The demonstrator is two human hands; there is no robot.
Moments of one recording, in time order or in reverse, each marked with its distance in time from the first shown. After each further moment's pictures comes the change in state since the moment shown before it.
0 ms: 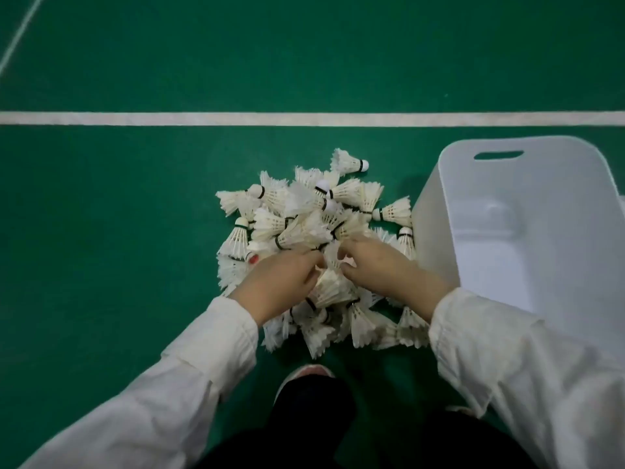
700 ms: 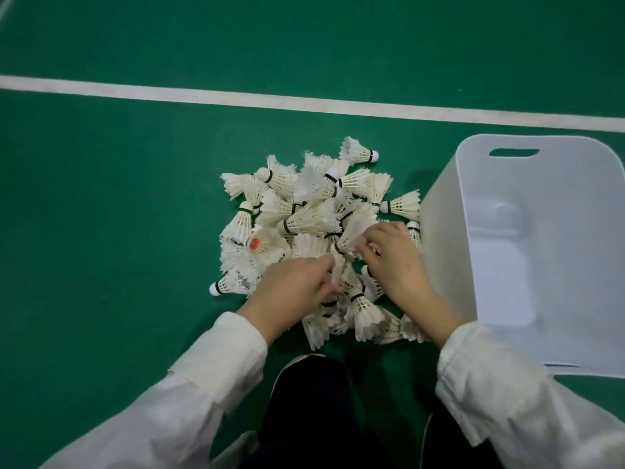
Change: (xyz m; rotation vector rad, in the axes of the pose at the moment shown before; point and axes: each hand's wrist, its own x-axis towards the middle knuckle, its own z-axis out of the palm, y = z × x) left_hand -0.019 0.009 0.021 0.026 0.098 -0.024; right_hand -0.012 0.002 0.022 0.091 0.439 0.102
